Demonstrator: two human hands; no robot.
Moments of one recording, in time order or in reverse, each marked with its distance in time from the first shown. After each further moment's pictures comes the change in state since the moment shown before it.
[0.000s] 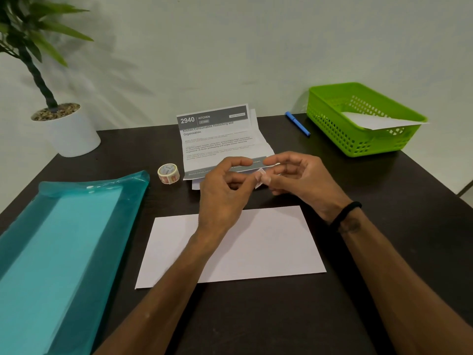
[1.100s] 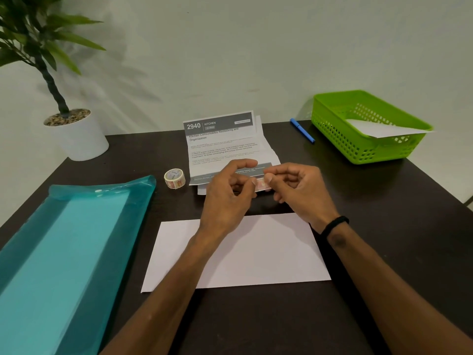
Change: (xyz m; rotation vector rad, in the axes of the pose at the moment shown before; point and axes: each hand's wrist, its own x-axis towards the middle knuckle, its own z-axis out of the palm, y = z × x) left_hand 0.006 -0.001 -0.006 0.048 -0.066 0.020; right_hand 0.007 0.015 0.020 -0.157 0.200 -0.098
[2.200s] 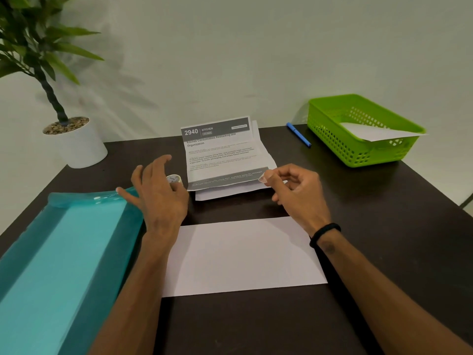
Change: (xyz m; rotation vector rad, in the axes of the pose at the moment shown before) left_hand 0.026 -0.040 -0.077 0.731 0.471 -0.183; right_hand 0.000 0.001 0.006 -0.036 0.175 0.009
